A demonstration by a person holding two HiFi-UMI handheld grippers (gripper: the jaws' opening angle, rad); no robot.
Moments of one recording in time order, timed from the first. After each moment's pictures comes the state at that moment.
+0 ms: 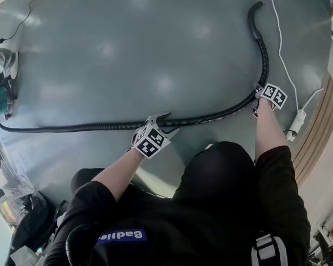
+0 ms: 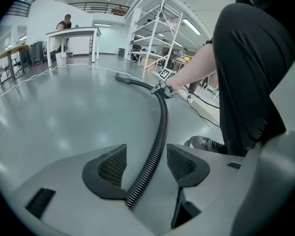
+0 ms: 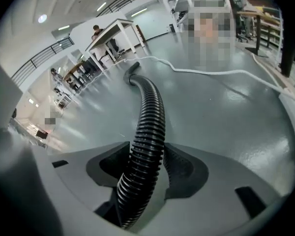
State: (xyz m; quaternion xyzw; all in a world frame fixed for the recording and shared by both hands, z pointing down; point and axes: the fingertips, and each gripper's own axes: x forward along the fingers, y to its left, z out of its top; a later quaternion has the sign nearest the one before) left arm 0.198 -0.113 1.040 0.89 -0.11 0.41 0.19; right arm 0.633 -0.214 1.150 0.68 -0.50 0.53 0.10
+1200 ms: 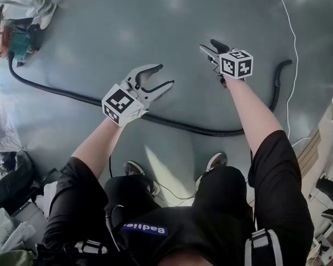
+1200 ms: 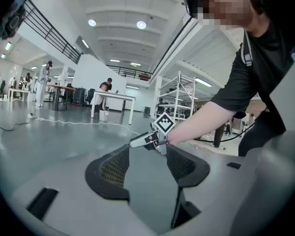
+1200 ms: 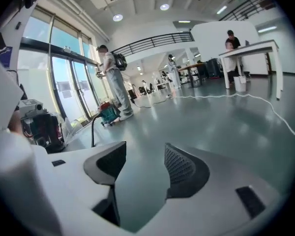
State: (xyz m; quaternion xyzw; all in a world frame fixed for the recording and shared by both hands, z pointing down) left arm -0.025 -0.314 0.724 0.94 -0.30 0.10 0.11; right arm 0.086 -0.476 0.821 0.32 -0.90 0.23 0.18
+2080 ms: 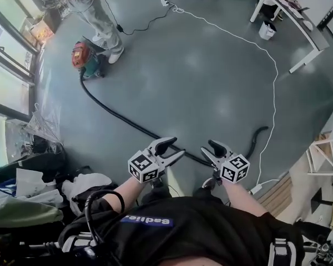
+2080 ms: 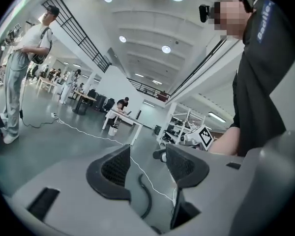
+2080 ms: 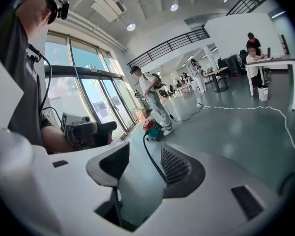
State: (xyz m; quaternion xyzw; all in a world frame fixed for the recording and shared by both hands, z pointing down) left arm -0.124 -0.092 0.212 0.89 -0.39 -0.02 0.22; right arm -0.027 -0.128 0.257 0.20 -0.93 0.27 0.14
